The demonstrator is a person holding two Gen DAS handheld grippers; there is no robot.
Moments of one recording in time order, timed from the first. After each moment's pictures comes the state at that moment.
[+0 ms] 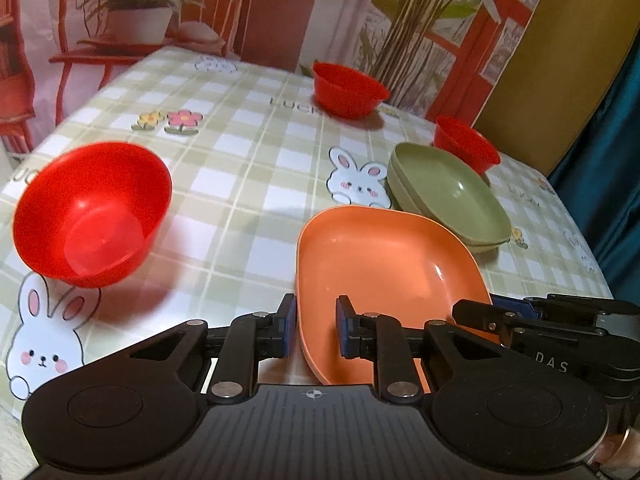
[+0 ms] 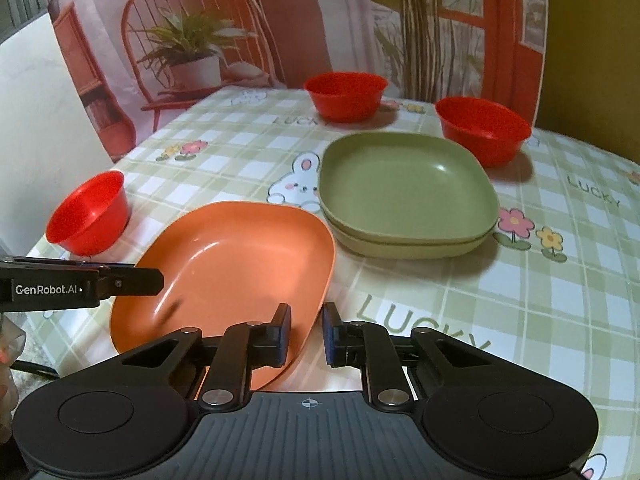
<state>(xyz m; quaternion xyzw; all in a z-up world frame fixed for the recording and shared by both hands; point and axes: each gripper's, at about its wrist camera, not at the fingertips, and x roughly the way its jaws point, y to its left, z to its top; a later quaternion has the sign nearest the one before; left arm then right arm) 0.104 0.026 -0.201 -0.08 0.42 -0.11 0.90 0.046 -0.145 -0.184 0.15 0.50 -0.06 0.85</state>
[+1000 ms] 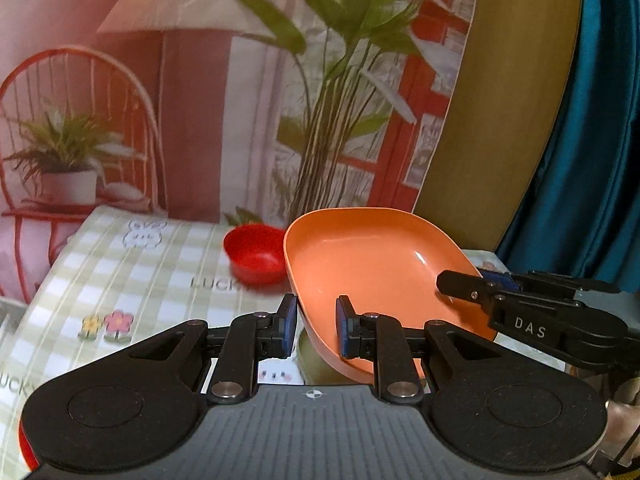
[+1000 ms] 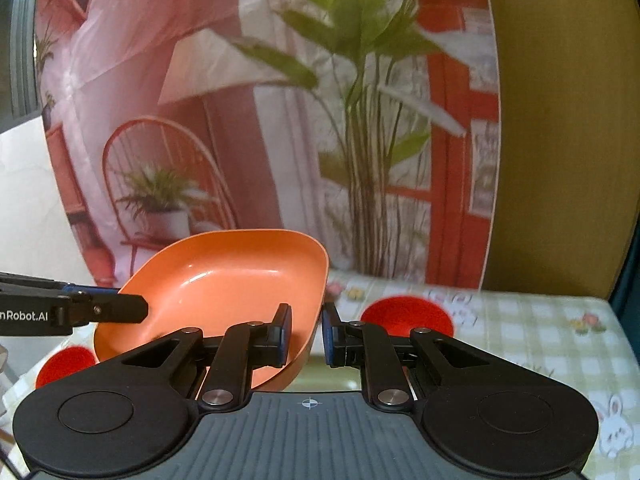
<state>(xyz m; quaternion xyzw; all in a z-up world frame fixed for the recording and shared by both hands) 0.160 -0.045 -0.082 -0.03 0.29 -0.17 0.94 0.102 -0.256 -0.086 0.12 0.35 -0.11 0.92</state>
